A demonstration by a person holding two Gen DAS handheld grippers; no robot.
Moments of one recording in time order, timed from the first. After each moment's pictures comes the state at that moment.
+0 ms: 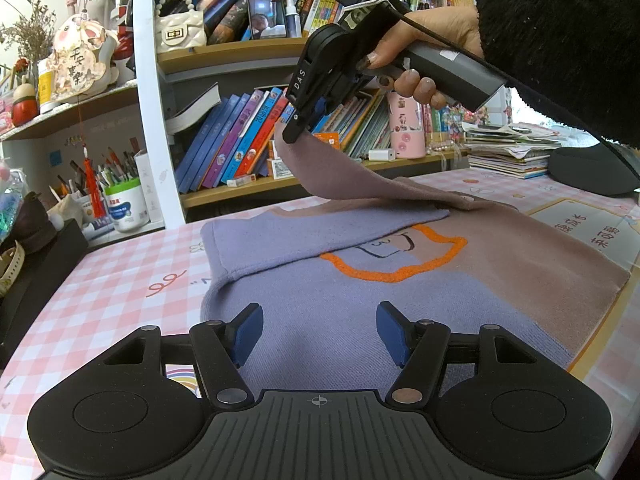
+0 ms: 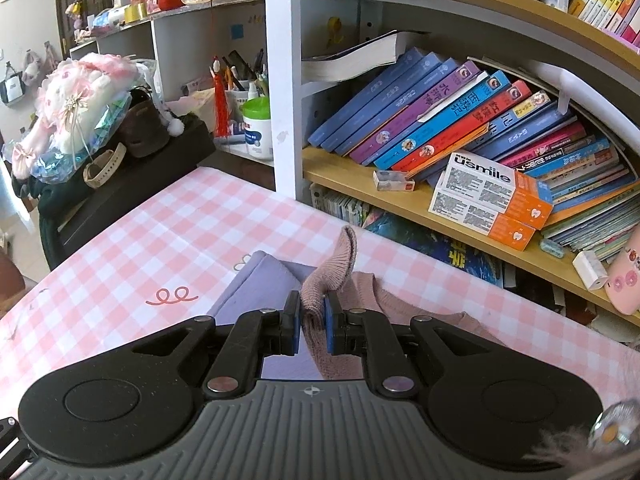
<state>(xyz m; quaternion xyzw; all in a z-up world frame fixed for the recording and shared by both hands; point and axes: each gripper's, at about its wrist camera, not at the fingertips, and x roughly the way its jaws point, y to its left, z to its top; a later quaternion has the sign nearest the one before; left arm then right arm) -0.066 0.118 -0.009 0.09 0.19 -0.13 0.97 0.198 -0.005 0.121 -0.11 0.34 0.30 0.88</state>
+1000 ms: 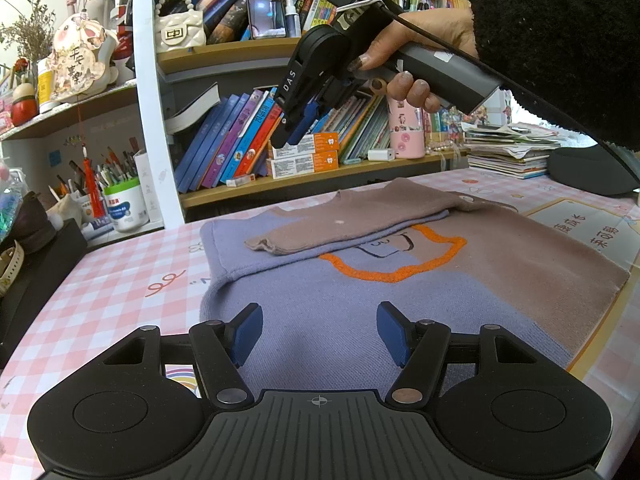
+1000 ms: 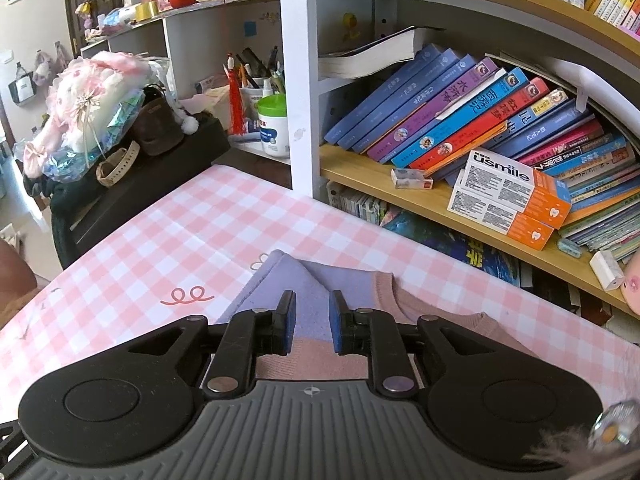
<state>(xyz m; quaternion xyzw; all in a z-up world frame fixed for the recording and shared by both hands) -0.067 0.116 -0.009 0.09 0.19 -0.13 0.97 0.197 0.002 0.119 -0.11 0.34 0.32 0.88</state>
